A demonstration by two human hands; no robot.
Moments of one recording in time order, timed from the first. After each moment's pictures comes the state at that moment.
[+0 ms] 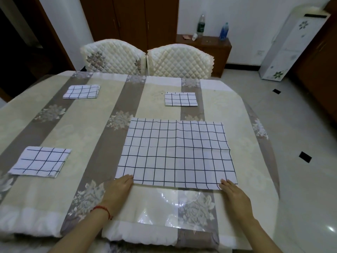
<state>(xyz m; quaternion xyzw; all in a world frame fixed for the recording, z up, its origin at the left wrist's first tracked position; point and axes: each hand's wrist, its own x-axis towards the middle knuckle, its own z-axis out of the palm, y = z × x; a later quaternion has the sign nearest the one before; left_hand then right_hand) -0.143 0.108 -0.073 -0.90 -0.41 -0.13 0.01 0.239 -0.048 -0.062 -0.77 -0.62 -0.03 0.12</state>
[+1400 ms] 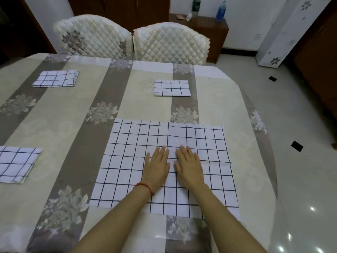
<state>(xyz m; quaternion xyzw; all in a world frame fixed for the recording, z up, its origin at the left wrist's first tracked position) 0.038 0.132 -0.068 -0.86 -0.49 -0.02 -0.12 0.170 0.084 -0.060 -0.75 -0.64 0.12 0.11</state>
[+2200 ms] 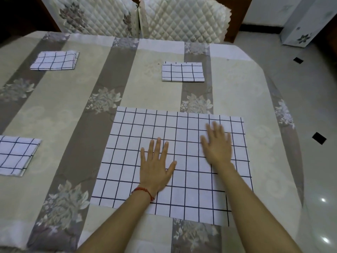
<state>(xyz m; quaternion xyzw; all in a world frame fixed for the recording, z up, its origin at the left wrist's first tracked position) 0.023 0.134 -0.105 -0.82 -0.56 -0.04 -0.09 0.245 0.136 -0.089 -0.82 -0.56 0.12 0.06</state>
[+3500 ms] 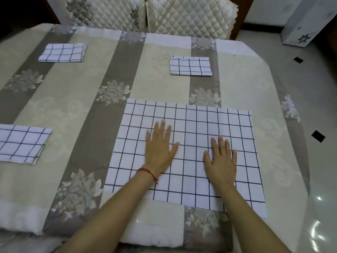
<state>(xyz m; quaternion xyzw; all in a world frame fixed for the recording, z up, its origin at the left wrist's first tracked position) 0.005 0.159 -0.082 -0.84 -0.53 -0.06 -0.14 0.183 0.064 -0.088 -0.85 -0.51 0.10 0.09</state>
